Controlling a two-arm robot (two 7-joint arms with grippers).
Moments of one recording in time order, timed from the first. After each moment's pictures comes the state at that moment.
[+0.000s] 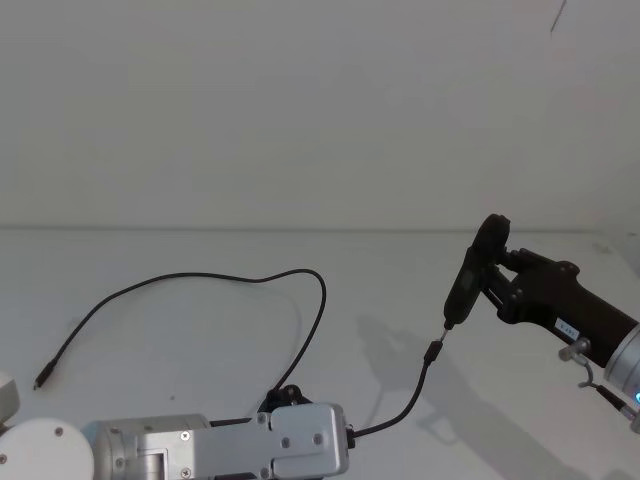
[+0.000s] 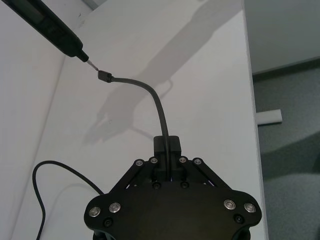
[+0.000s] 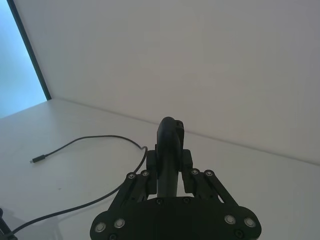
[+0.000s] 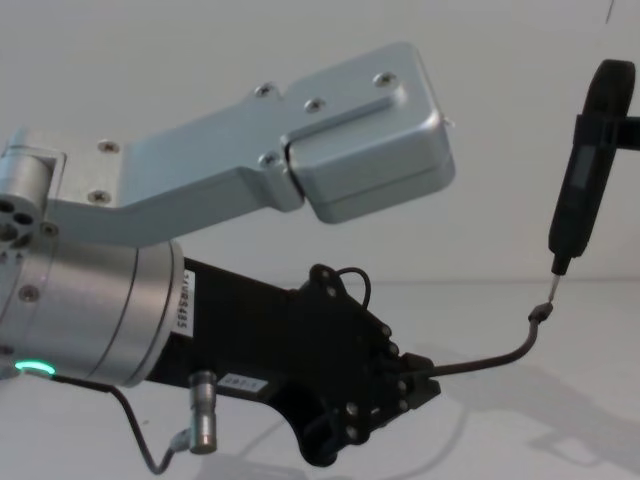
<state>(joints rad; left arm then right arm) -0.43 0.68 0.78 -1.92 0.04 0.20 -0.60 0.13 0.56 -0.19 -1.83 0.64 0.28 0.33</state>
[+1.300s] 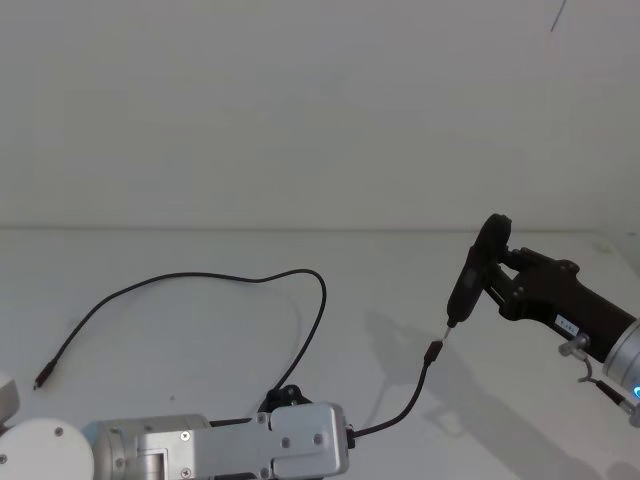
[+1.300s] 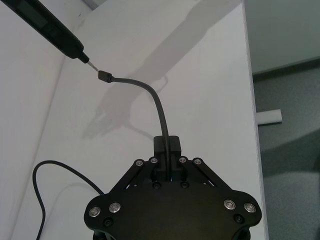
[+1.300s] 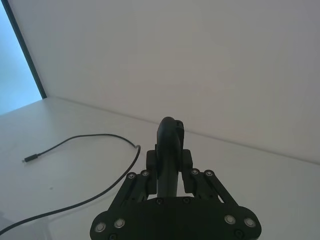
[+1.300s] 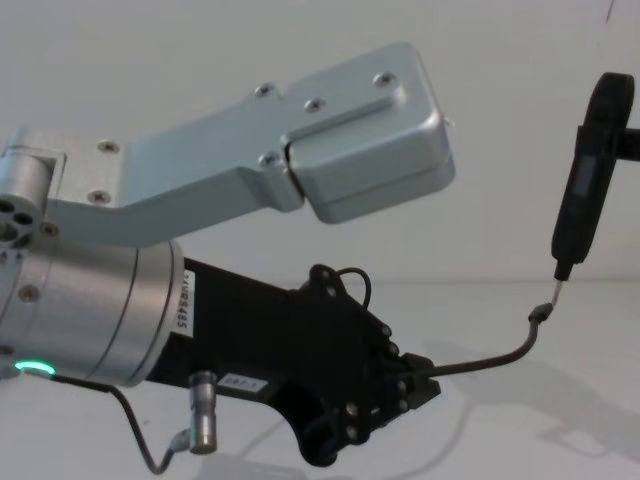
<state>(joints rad) -0.43 0.68 0.78 -1.92 0.04 0.20 -0.60 0.17 0.57 -0.21 -1.77 0.65 0.25 0.34</state>
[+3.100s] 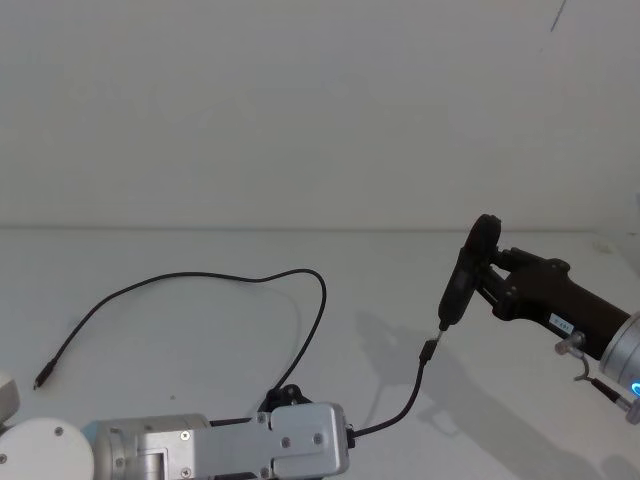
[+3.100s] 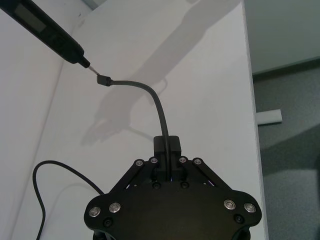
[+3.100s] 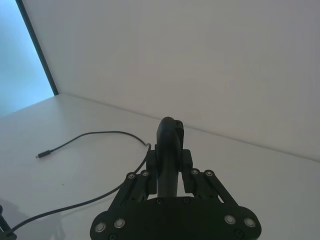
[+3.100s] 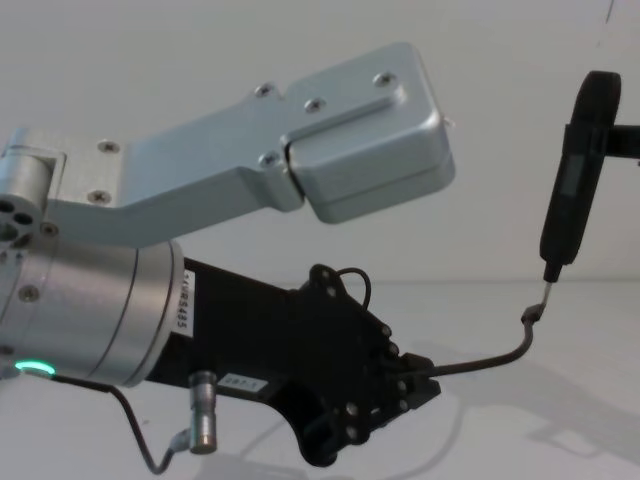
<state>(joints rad) -0.43 0.68 0.78 -1.92 0.04 0.20 -0.60 0.20 0.61 -0.25 -1.77 0.71 0.26 0.34</state>
